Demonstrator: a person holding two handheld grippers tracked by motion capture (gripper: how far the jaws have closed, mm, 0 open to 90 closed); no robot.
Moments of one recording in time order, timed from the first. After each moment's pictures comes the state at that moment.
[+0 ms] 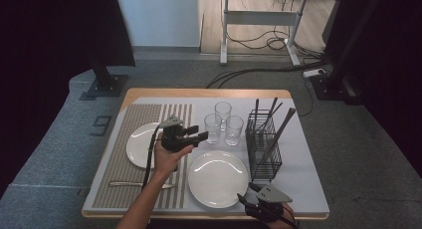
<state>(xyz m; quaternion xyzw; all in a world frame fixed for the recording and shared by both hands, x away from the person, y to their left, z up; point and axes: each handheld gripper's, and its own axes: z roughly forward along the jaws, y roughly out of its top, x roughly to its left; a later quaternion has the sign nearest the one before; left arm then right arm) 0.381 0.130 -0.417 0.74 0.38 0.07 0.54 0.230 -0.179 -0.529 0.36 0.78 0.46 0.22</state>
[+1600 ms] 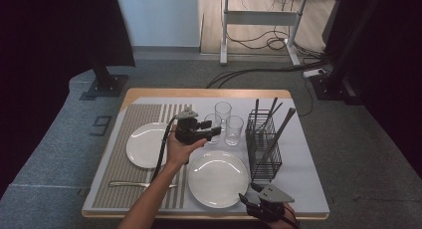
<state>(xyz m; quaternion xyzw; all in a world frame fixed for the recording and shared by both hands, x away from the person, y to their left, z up) 0.401 0.093 -0.408 0.76 0.36 0.06 0.54 0.230 -0.183 -0.529 0.37 0.78 0.46 0.22</state>
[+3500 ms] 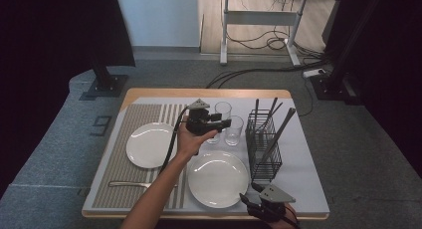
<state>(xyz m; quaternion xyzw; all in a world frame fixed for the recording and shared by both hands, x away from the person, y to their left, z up) 0.424 0.063 -0.394 0.77 0.35 0.06 0.53 0.230 -0.186 -0.529 0.37 0.77 0.47 0.22</state>
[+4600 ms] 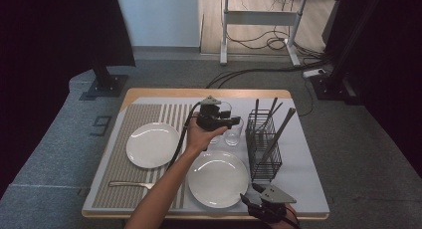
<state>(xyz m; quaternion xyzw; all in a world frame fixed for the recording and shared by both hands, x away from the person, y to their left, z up) 0.440 0.035 -0.396 0.78 0.35 0.05 0.52 0.228 -0.187 -0.530 0.37 0.78 0.46 0.22</state>
